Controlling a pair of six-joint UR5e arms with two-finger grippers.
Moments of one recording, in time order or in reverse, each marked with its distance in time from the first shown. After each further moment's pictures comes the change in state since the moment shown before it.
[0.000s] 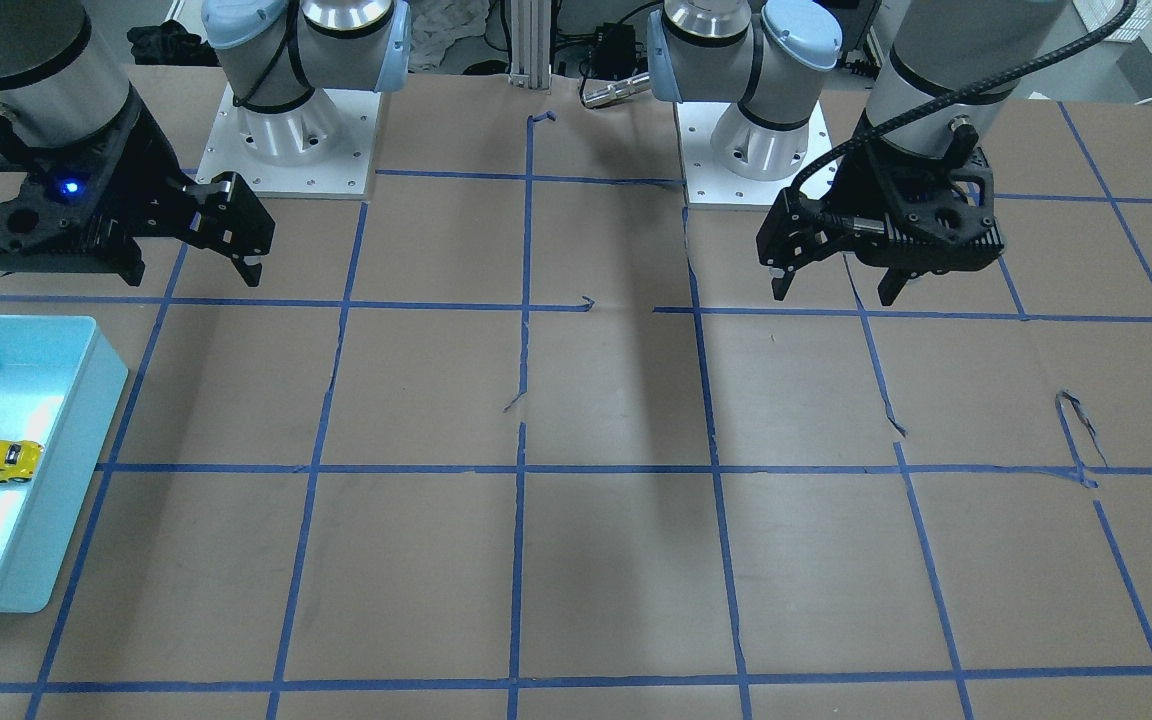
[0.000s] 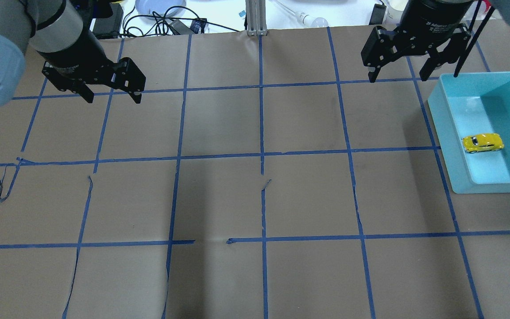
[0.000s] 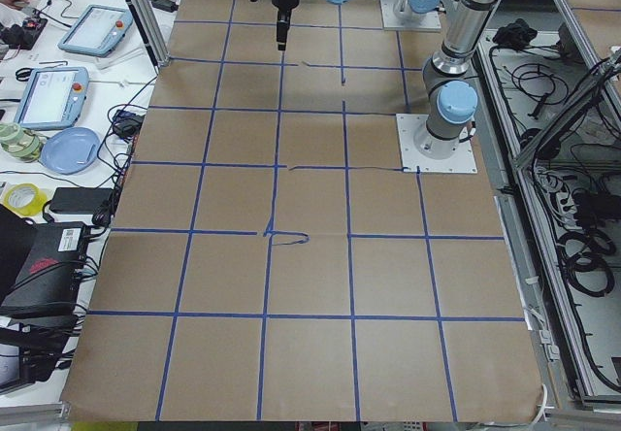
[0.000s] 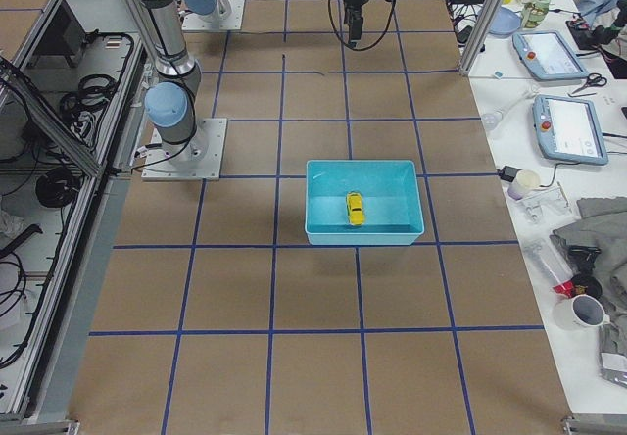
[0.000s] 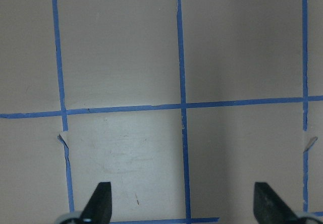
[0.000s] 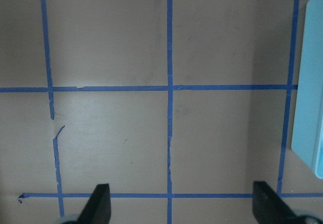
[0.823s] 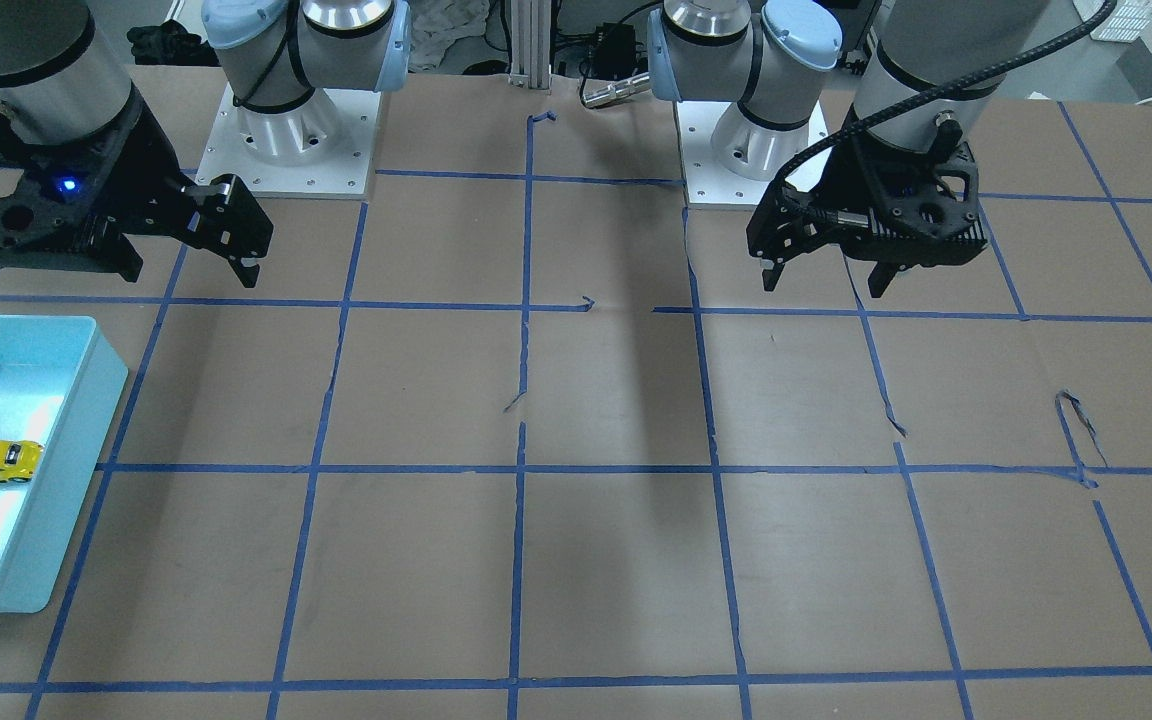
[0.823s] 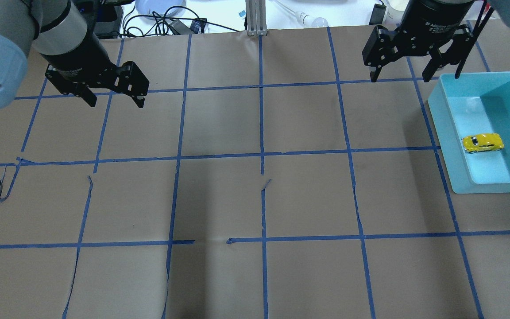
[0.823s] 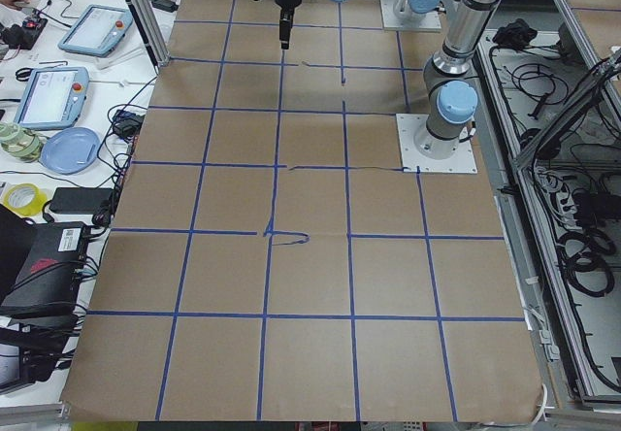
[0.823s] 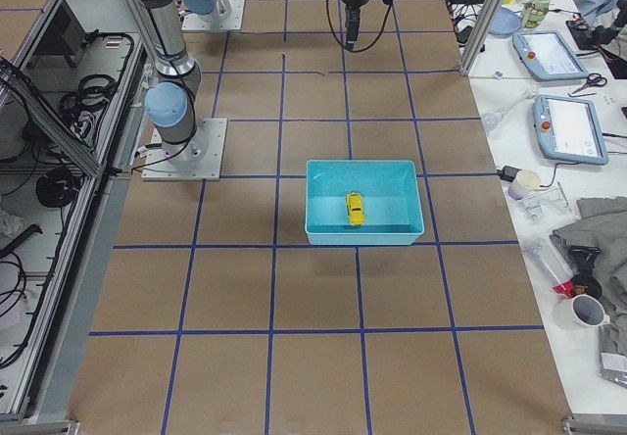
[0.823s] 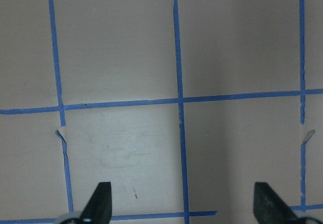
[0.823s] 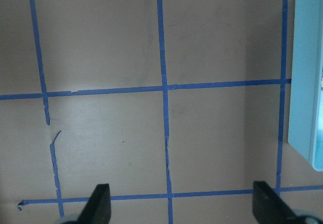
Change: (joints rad) left arm -0.013 0.004 0.000 -0.026 0.002 -0.003; right arm 0.004 -0.002 0.002 -0.003 -0.009 0.028
